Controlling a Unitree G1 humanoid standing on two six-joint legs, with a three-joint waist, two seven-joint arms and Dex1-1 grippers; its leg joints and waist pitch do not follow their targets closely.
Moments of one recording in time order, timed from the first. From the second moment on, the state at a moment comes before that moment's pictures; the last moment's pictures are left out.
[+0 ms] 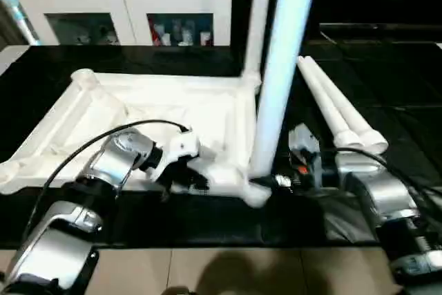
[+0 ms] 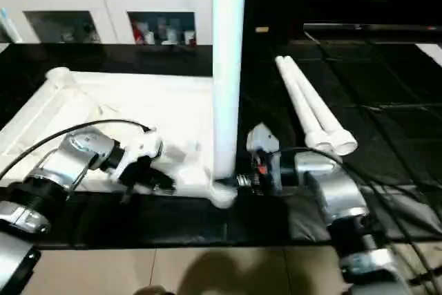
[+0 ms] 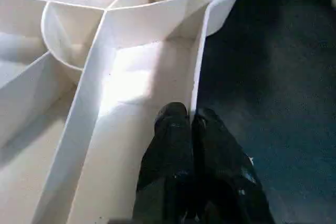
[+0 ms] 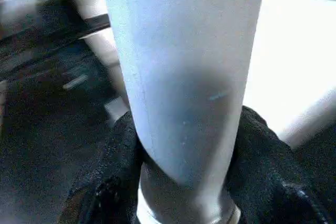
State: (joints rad) left arm -0.75 0.34 -0.27 0.77 0.07 0.22 -1.22; right arm -0.49 -0.27 0.06 0.48 0.17 0.24 0.95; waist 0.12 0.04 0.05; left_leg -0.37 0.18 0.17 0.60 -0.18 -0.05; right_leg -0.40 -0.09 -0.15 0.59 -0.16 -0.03
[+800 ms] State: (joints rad) left arm -0.78 0.25 -0.21 0.72 0.09 0.41 -0.89; right arm -0.74 -0.07 -0.03 0.82 0.09 0.16 0.49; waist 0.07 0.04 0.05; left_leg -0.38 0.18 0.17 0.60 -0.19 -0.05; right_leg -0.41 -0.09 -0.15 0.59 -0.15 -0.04
